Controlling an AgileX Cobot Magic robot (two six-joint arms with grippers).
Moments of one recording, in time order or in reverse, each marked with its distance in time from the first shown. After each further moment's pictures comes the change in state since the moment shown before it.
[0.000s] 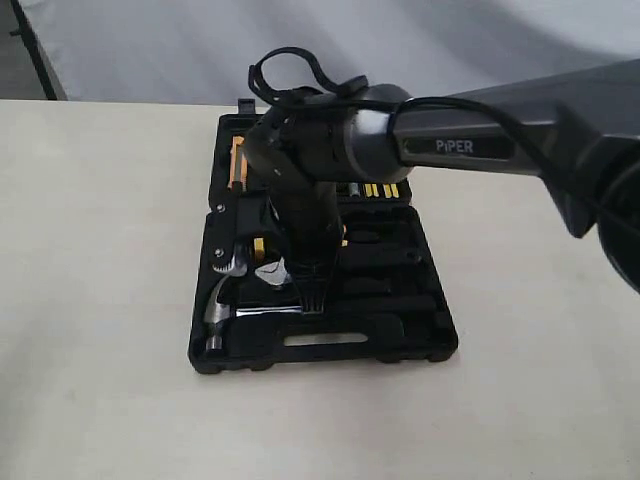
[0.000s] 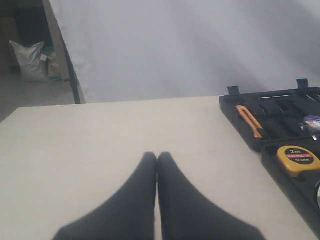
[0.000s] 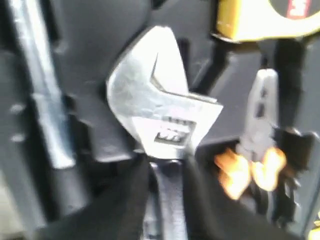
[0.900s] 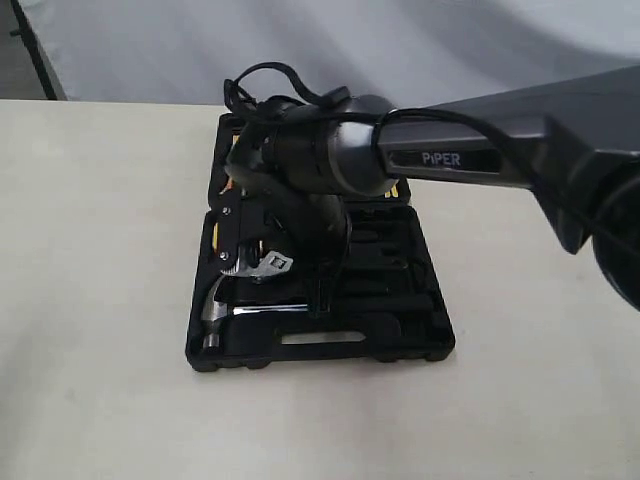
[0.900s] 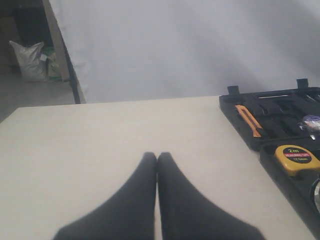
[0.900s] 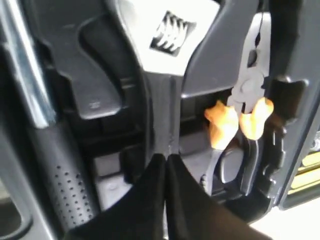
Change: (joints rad) left arm 0.000 0.000 0.000 0.000 0.000 0.000; right arm 0.031 -0.008 0.000 -0.176 0.081 0.178
